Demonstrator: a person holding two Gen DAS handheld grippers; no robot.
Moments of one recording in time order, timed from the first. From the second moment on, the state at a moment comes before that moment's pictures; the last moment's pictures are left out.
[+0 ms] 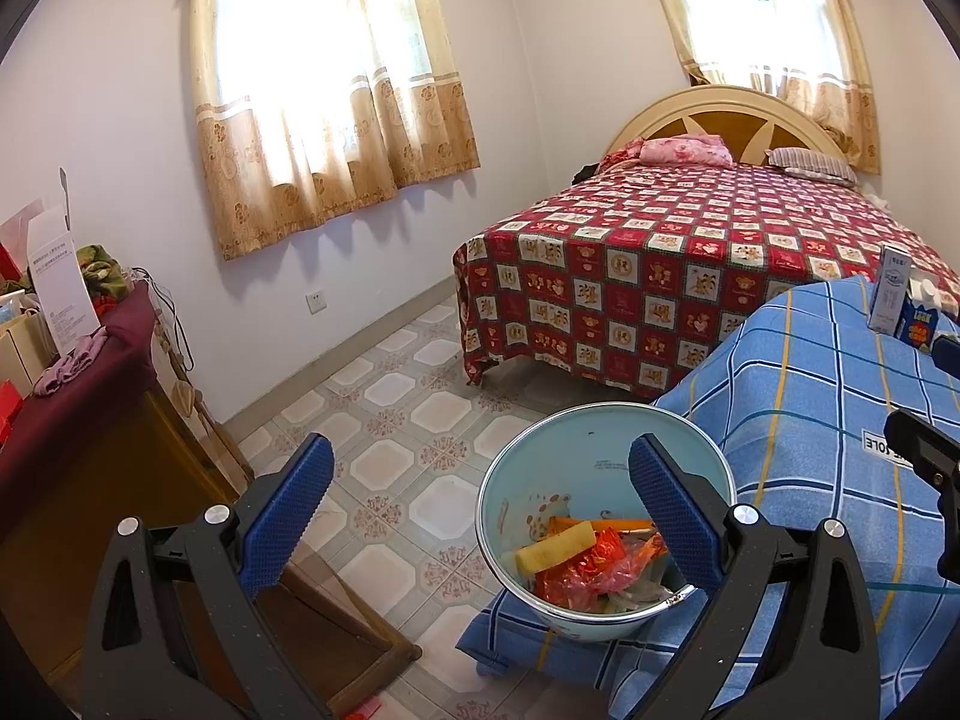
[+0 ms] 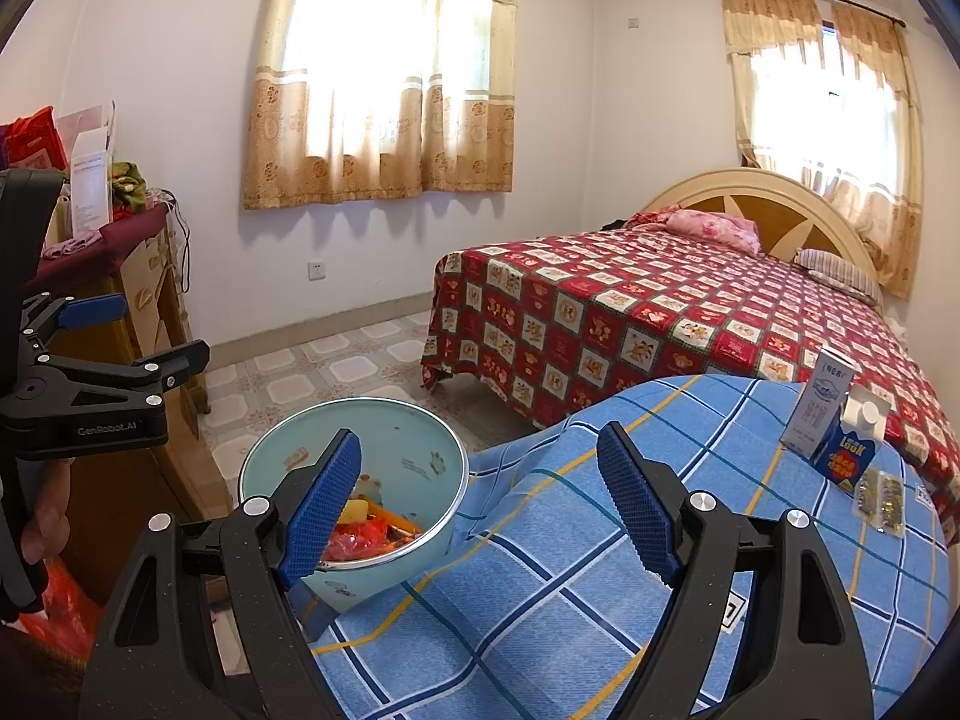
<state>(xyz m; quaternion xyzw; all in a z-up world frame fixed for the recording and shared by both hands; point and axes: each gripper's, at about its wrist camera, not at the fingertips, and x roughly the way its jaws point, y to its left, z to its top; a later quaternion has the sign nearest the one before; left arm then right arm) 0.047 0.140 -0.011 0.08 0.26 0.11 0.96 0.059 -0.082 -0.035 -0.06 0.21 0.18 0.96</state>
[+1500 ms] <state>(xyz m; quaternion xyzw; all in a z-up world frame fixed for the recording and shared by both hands) 0.054 0.136 -0.024 0.08 0.29 0.11 0.95 0.060 -0.091 -0.038 -0.06 0.20 0.17 0.96</state>
